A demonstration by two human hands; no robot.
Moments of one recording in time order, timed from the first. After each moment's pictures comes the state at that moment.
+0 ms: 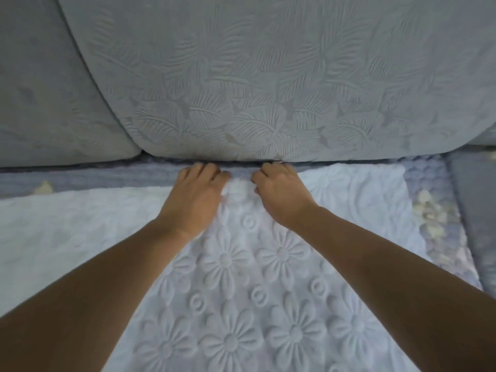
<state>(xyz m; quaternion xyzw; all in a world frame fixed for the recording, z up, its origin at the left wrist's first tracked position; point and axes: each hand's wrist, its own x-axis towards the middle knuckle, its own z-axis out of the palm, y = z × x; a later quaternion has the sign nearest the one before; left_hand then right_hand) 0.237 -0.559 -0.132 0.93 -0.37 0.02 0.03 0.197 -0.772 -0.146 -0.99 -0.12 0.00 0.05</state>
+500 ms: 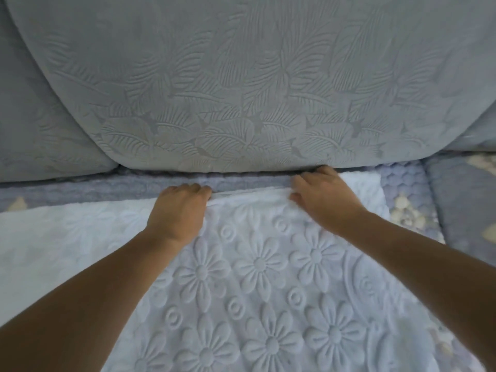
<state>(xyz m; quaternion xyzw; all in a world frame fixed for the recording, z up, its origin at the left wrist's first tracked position) 0.237 -0.588 -0.124 0.94 -0.32 -0.08 -0.03 0.168 -0.896 -0.132 -0.99 -0.17 -0.03 0.01</state>
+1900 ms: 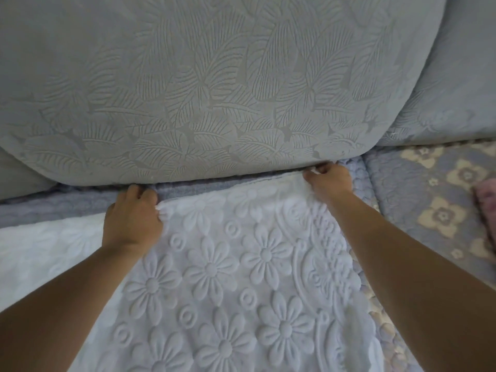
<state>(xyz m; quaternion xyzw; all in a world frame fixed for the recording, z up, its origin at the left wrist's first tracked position) 0.231 -0.615 -0.126 0.98 -0.15 -0.10 0.02 0.161 -0.998 -0.131 -0.80 0.48 0.05 0.35</state>
